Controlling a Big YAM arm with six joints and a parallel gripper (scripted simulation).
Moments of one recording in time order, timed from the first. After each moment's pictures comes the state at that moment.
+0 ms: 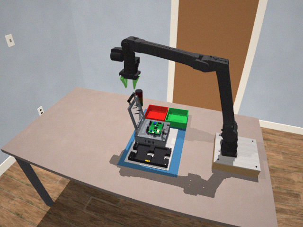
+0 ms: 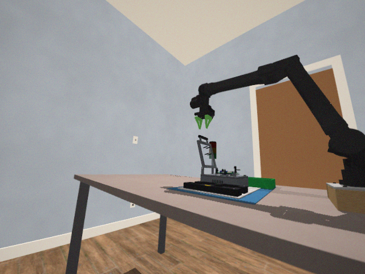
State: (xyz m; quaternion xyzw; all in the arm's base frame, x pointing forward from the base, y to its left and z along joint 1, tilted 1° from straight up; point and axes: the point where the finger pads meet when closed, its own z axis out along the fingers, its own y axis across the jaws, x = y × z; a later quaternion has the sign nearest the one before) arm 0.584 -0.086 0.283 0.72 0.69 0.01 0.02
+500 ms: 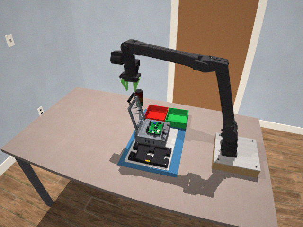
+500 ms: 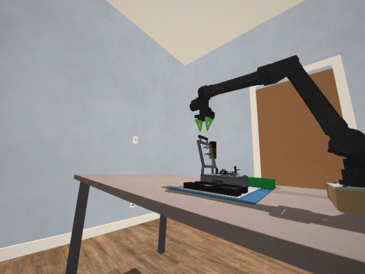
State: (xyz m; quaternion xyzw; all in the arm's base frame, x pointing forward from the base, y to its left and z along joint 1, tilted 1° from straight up) arm 0.580 -0.086 0.268 0.72 0.69 0.00 0.01
